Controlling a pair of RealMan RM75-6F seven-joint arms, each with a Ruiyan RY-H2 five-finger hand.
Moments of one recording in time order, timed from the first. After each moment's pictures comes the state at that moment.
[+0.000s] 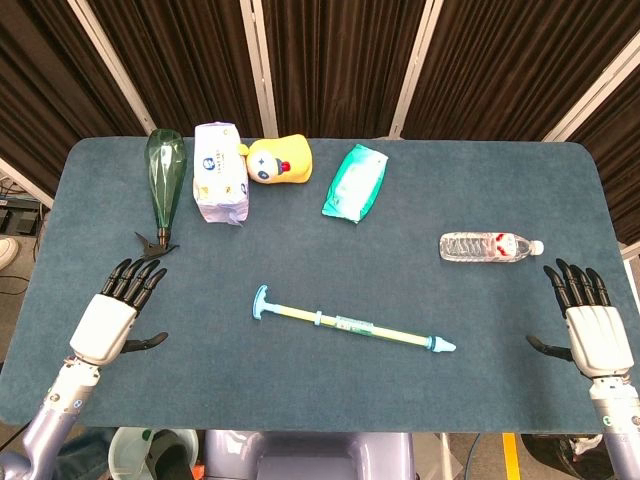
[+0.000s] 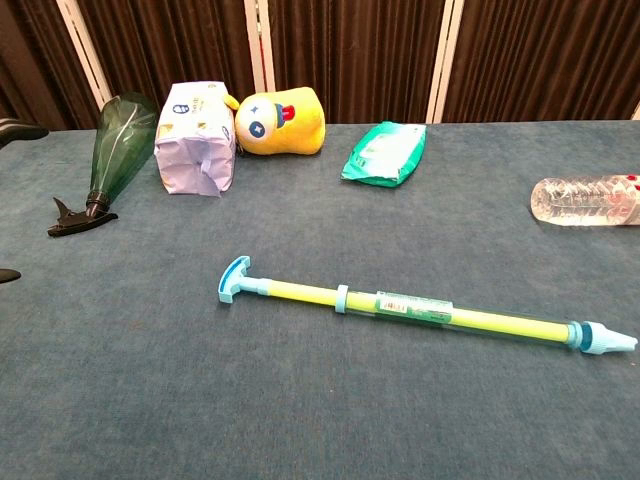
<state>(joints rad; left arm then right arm) -0.32 -1.47 0.01 -1.22 1.71 1.52 0.02 0.18 -1.19 0.08 -1.40 -1.49 1.43 0.01</state>
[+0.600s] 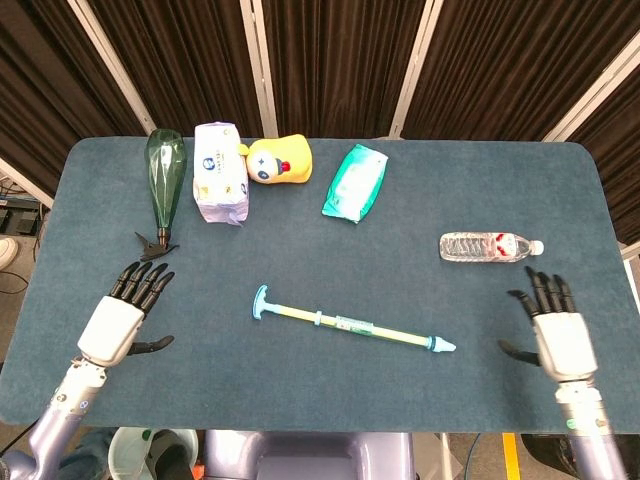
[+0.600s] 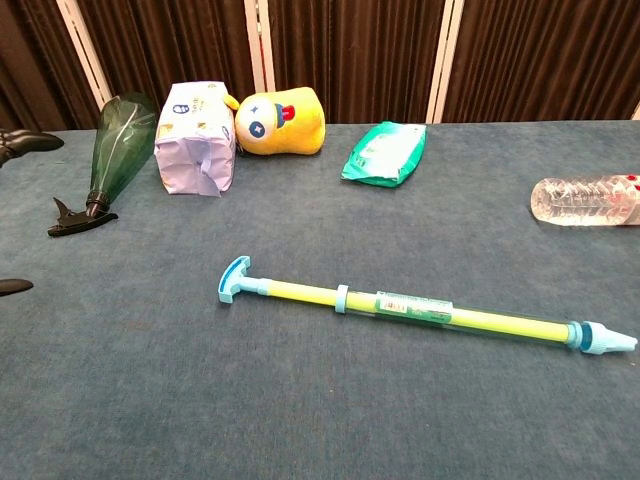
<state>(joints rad) -0.33 -1.49 0.02 -1.22 1.72 1.50 0.02 0.17 -1.37 0.07 -1.33 -1.54 1.48 -0.05</state>
